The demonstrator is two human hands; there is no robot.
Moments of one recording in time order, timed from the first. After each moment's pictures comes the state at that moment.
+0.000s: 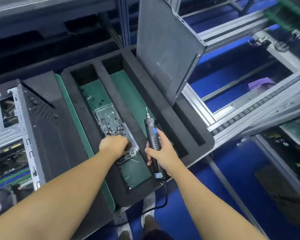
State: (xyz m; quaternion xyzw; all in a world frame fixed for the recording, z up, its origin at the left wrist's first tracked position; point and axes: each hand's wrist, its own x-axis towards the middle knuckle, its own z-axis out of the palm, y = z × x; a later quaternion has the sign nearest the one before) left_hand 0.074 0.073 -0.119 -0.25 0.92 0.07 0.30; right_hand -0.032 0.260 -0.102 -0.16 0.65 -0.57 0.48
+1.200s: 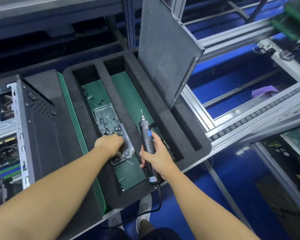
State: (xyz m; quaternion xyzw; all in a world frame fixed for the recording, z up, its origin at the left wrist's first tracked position) left_hand 0.068 0.066 -0.121 -0.26 0.90 0.11 0.34; right_hand -0.036 0.261 -0.106 -0.19 0.61 -0.57 0.51
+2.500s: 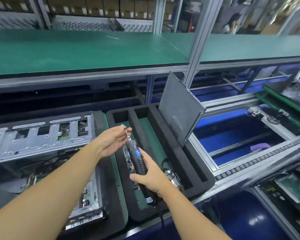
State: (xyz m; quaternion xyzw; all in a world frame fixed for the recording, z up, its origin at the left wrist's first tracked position) left_hand 0.153 0.029 0.059 -0.32 0.39 0.84 -0.21; right_hand 0.057 0.228 0.032 -0.45 0.66 -0.43 0.42
